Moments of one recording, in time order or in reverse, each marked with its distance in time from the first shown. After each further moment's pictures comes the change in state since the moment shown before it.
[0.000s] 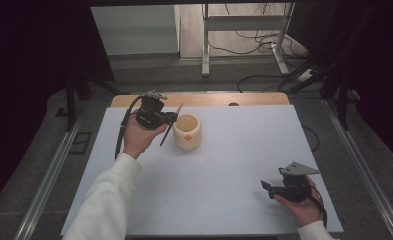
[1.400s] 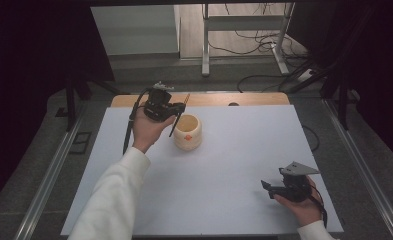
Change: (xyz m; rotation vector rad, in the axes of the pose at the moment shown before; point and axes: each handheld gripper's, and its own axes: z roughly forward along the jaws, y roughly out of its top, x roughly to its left) left arm -0.008 0.023 0.008 -0.087 -0.008 0.001; right arm 0.000 0.000 0.000 0.000 -0.003 0.003
